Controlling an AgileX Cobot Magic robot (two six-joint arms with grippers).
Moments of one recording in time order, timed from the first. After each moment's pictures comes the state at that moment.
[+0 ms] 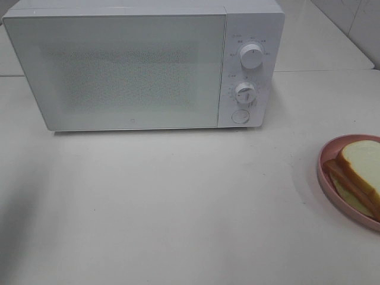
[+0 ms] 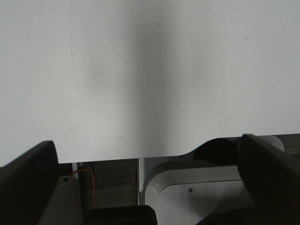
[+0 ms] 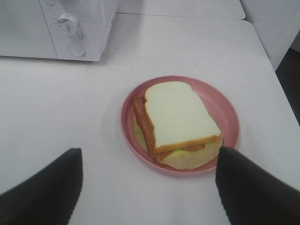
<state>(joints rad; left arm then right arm) -0.02 1.16 -0.91 -0.12 1.19 0.02 0.08 0.00 -0.50 -0.06 1.00 0.01</state>
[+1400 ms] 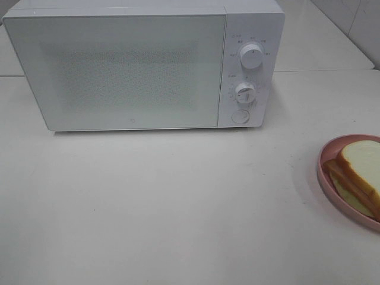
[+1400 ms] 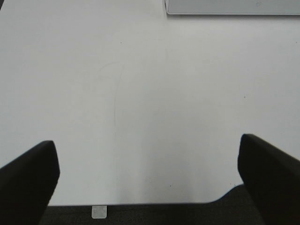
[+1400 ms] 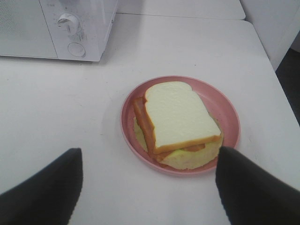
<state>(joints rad) -0.01 0.18 -0.52 -0.03 1.09 0.00 0.08 0.00 -0.50 -0.06 1.00 0.01</state>
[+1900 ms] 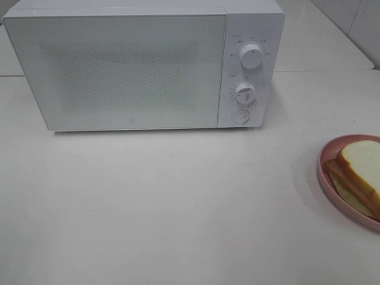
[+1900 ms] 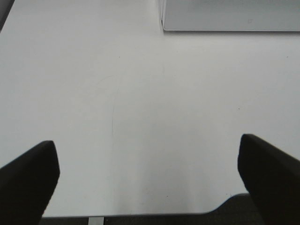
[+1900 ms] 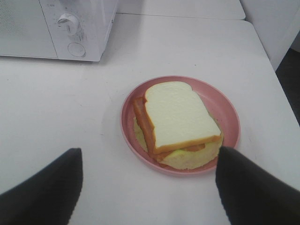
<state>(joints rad) -0.01 0.12 -0.52 -0.03 1.08 0.00 0.08 0.00 -0.50 -0.06 1.00 0.01</state>
